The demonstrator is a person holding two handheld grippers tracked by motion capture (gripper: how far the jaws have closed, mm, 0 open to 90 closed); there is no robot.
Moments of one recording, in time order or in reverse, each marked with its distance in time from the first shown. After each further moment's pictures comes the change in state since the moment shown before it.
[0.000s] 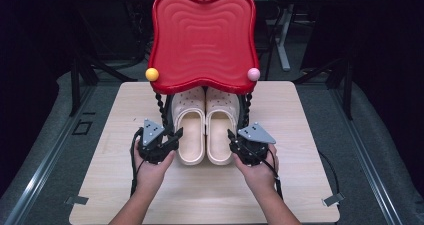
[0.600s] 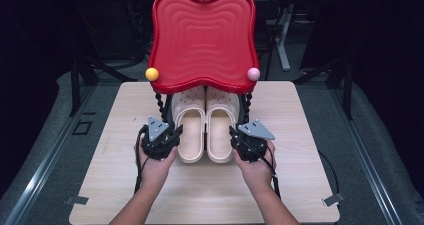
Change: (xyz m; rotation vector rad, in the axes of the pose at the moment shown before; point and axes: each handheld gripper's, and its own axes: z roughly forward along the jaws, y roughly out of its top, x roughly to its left) left arm 0.000 0.006 0.015 0.027 0.060 0.004; right arm -0.001 0.004 0.009 0.011 -0.023 0.069
